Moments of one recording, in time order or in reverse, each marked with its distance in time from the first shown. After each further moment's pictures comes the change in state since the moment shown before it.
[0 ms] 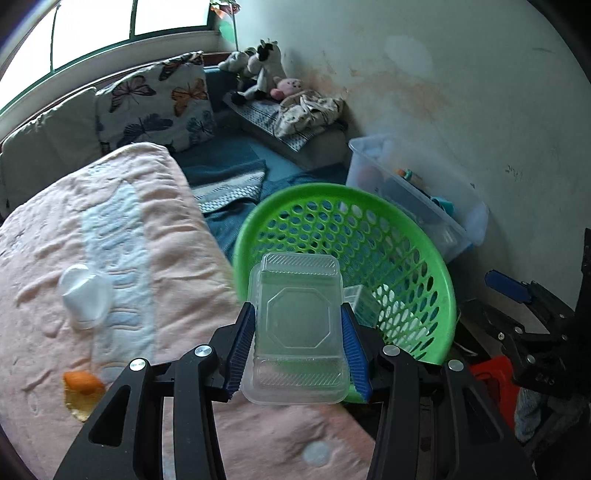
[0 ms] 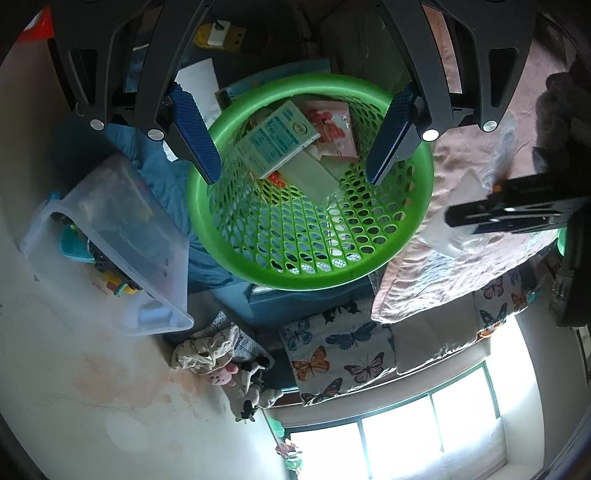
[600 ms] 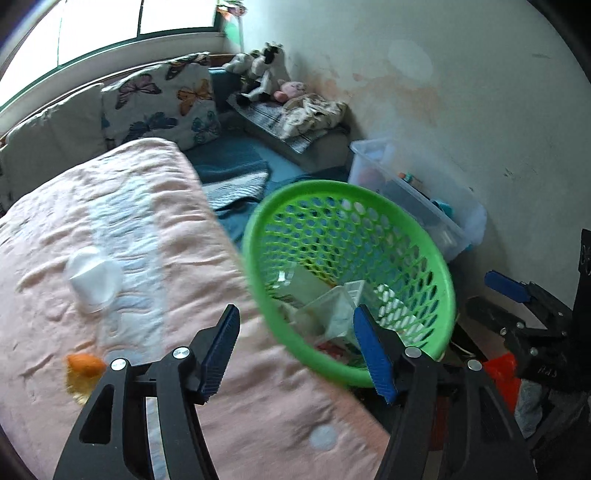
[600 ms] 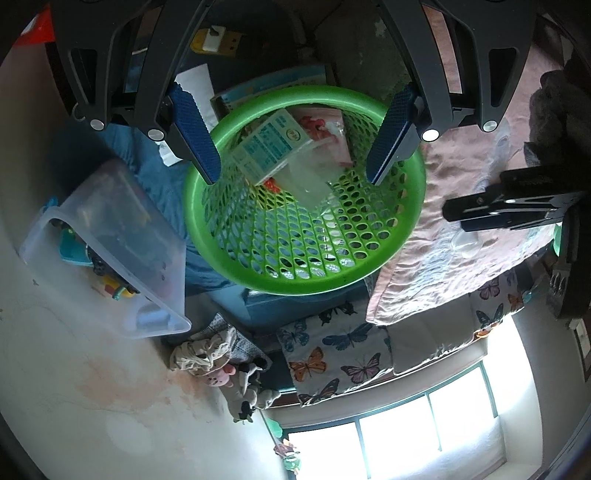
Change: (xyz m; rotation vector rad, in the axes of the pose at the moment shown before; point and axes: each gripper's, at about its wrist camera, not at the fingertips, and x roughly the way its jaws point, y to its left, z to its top) left arm -0.019 0.020 -0.019 -0.034 -0.034 0.013; right arm -0.004 0.009 -0.006 -0.003 -0.002 0.018
